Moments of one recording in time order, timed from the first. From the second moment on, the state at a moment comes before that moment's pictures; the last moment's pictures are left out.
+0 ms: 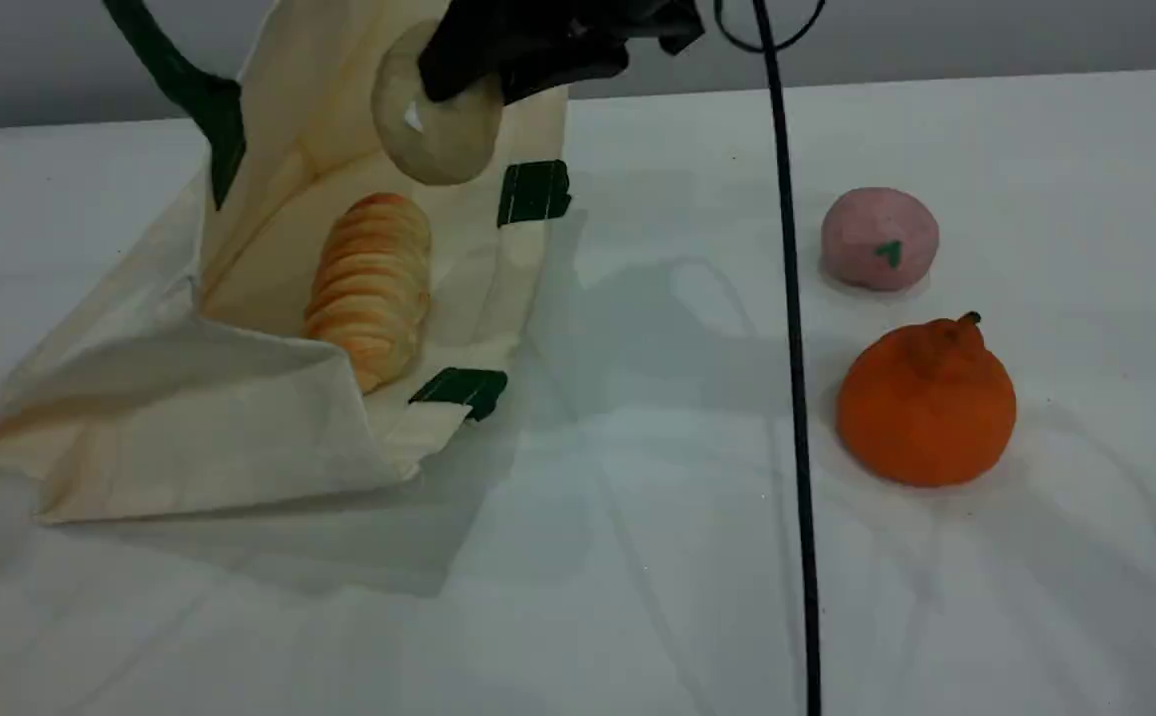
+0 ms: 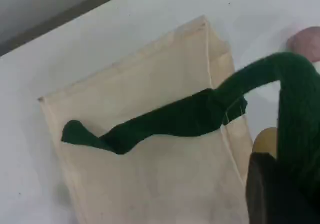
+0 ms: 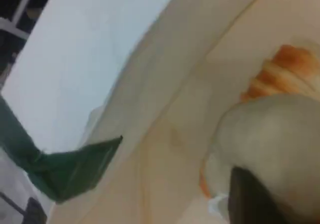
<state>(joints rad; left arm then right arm) -0.08 1.81 -1.91 -0.42 1.22 0.52 0.48 2.10 -1.47 1.24 0.70 -0.92</state>
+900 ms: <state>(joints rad) -0.14 1.80 -1.91 -0.43 1.22 0.75 0.48 2.11 -1.47 1.20 0.70 -0.95</state>
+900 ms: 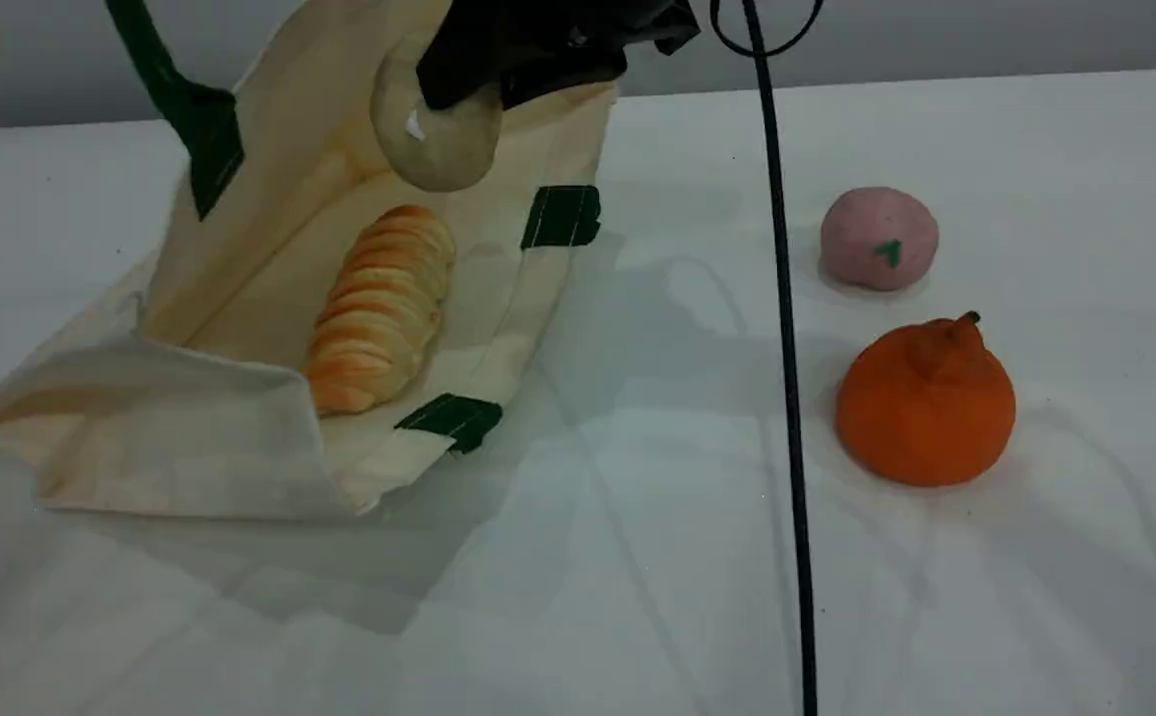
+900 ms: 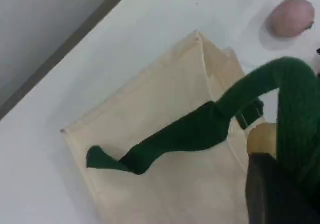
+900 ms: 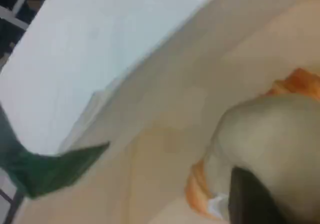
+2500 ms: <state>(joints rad) -0.14 1.77 -1.91 -0.44 1.22 0.75 0.32 2.03 -1.47 1.32 0.82 -1.06</state>
